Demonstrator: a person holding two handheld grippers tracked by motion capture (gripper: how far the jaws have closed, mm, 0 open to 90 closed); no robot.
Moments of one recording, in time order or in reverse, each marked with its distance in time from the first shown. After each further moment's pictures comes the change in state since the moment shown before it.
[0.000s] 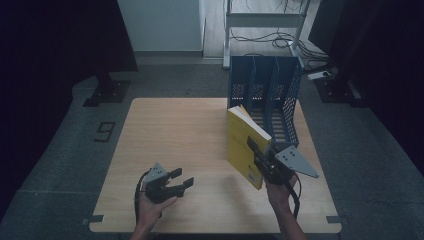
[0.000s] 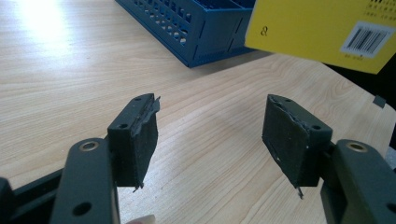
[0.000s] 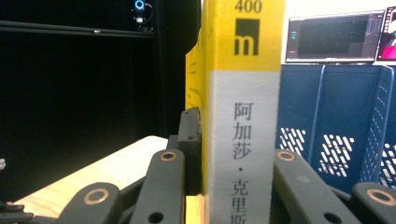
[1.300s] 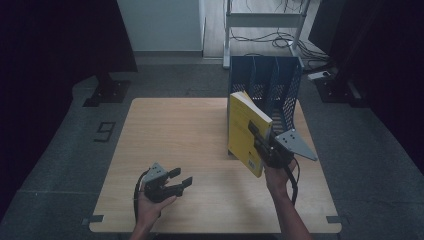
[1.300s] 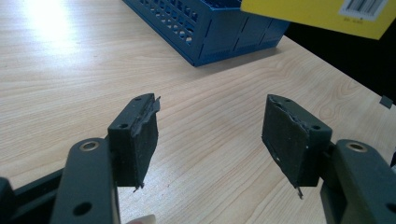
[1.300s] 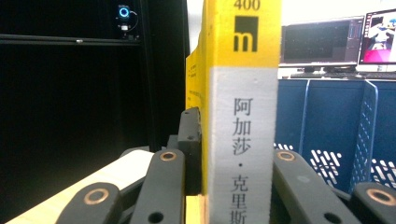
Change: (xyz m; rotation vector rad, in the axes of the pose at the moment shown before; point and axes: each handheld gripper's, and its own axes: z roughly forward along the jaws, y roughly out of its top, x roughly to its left) left arm 0.003 0.000 -0.001 0.003 0.015 -0.010; right arm -0.012 0.022 0.028 -0.017 -0.054 0.008
